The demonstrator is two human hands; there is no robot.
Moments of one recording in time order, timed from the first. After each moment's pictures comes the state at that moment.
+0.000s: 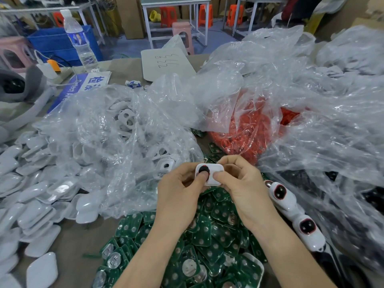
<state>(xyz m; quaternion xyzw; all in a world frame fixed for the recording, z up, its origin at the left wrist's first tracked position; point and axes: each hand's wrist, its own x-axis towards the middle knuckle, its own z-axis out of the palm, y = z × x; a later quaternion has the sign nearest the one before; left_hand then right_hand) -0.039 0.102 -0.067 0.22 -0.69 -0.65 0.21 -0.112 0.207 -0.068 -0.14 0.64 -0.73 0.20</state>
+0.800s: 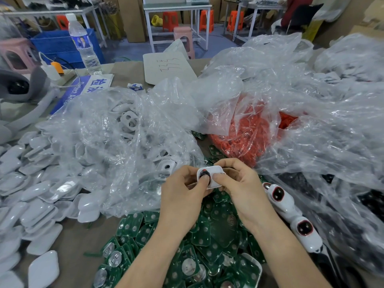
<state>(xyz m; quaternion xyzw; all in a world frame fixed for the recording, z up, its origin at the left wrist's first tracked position) -0.038 0.107 -0.069 0.25 -0.68 -0.66 0.20 -0.112 0.209 -0.067 -0.13 0.66 -0.71 0.21</state>
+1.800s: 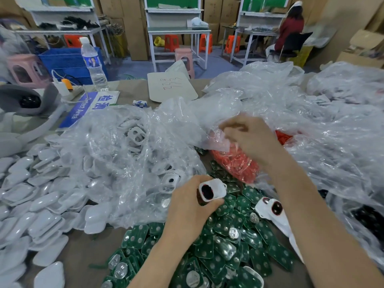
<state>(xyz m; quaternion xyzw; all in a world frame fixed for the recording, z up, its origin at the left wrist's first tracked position) -0.041 0.098 -0.073 0.18 -0.85 -0.47 0.18 -0.186 0.191 0.027 -0.27 0.83 -0.49 0.09</state>
